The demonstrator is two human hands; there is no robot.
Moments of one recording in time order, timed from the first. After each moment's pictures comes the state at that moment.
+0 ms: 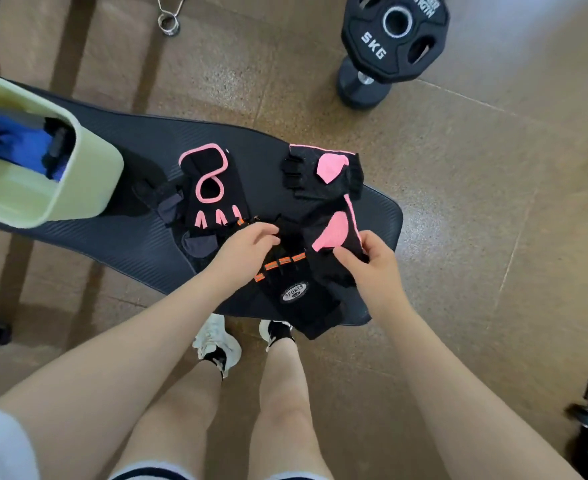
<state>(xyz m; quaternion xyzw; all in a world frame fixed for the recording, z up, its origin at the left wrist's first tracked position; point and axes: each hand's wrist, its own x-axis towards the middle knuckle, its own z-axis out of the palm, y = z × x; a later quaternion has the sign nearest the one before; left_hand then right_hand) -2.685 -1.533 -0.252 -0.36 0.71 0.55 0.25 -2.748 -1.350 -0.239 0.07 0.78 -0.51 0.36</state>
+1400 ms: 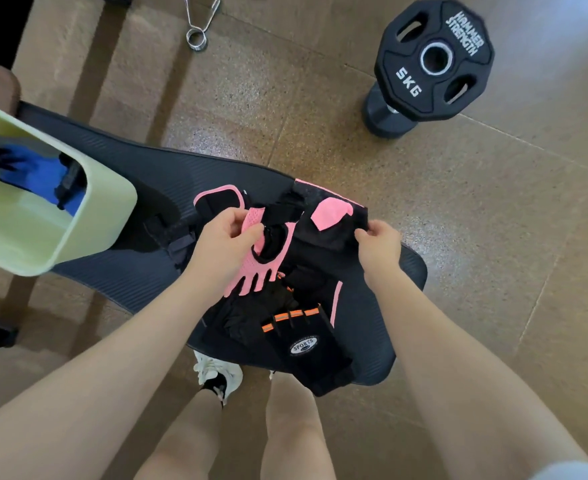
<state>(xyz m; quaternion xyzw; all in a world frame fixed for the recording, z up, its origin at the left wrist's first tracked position) -2.738 -1.595 -0.258 -0.48 0.63 0.60 0.07 -2.850 -1.420 -0.342 0.19 0.84 -0.39 0.33</state>
